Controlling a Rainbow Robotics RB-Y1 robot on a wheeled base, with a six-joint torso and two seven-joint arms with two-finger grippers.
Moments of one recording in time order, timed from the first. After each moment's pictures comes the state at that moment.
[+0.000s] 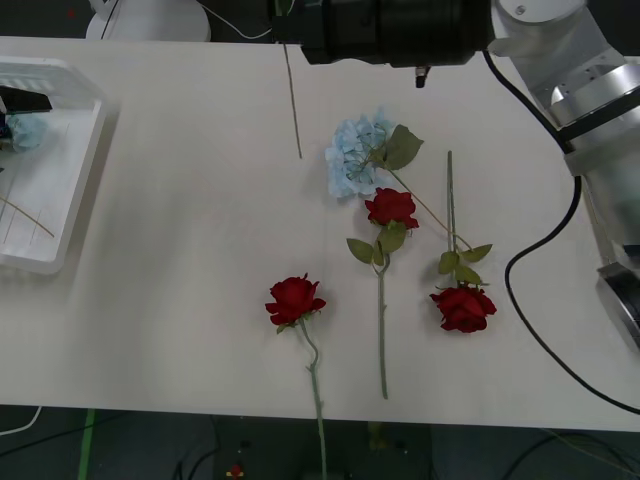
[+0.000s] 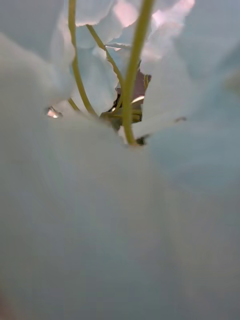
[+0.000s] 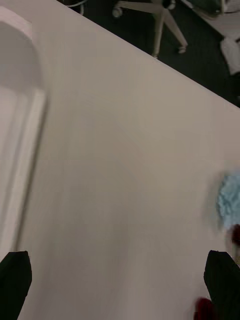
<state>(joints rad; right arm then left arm) -0.98 -0.42 0.28 -1.39 -1.48 0.97 1.89 -0.55 0.75 0.45 -1.24 1.22 1.37 -1.76</state>
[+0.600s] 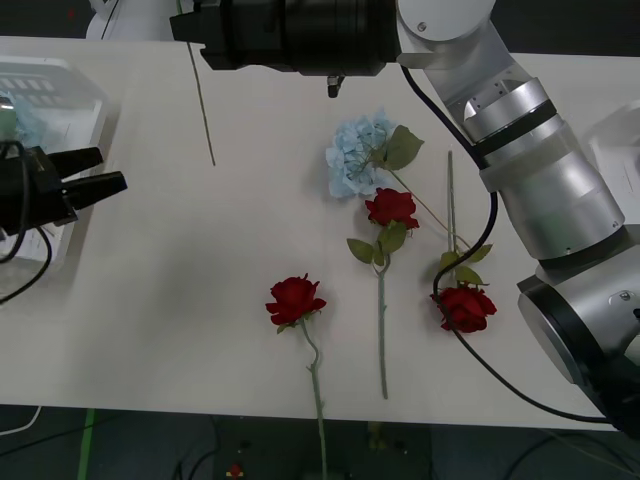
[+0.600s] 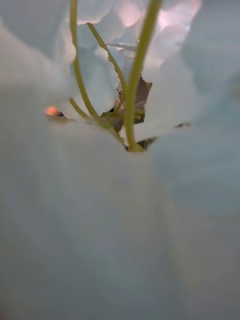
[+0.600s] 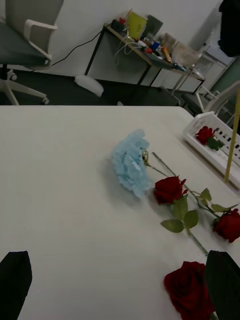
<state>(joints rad) -1.01 -0.22 0.28 -1.39 -1.40 0.94 1.89 -0.18 0.58 0.34 -1.54 1.82 1.21 -2.54</state>
